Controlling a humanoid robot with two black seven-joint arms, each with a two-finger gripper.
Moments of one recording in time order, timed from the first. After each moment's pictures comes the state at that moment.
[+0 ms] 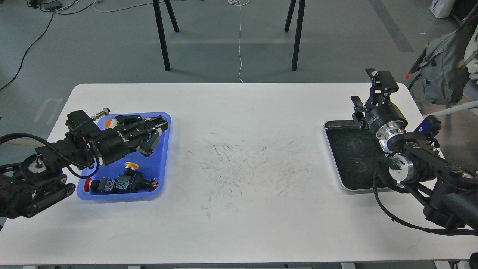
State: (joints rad) left arm -0.75 0.62 -0.10 -0.86 1.75 0.49 -0.49; right arm 0.66 -0.42 0.56 0.89 -0.25 -0.06 0.45
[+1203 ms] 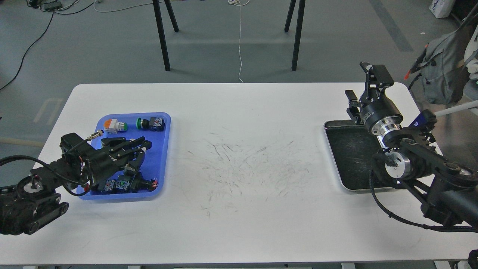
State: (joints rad) left arm -0.67 0.56 -0.10 -0.71 1.74 0.49 -0.49; right arm 0.67 -0.42 0.56 0.92 -0.27 -0.07 0.45
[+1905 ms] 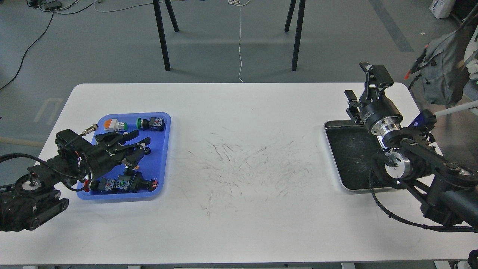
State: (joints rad) left arm -0.68 0.56 -0.11 -0.71 1.60 0.49 -0.49; right arm 0.67 -0.42 0.56 0.93 -0.27 -0.07 0.45
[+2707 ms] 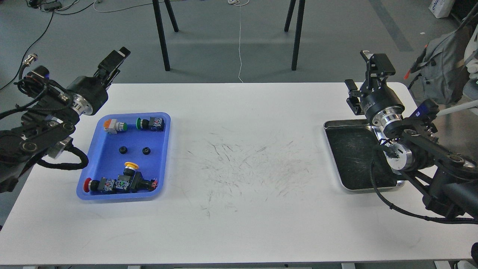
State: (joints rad) left arm -0.93 0.58 -0.23 -0.80 0.54 0.04 -0.49; right arm 0.72 -0.44 0.55 0.95 -0.27 -0.08 0.44
